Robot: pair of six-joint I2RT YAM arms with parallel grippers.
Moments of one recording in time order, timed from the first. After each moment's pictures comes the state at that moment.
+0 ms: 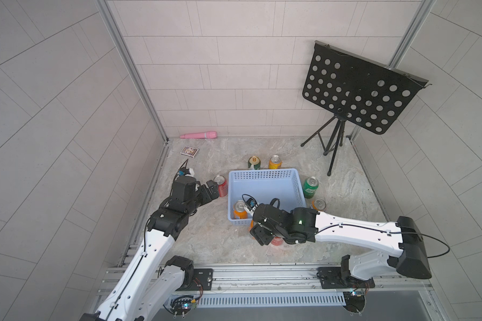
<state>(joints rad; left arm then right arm) -0.27 0.82 0.78 -0.60 -0.01 -0.64 1.21 1.43 1.15 -0.70 0.20 0.37</state>
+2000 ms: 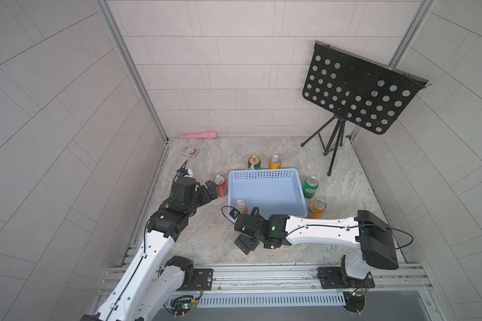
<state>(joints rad) -0.27 0.80 0.77 -0.61 -0.05 -0.63 1.25 1.67 1.19 -0.57 0.22 0.34</state>
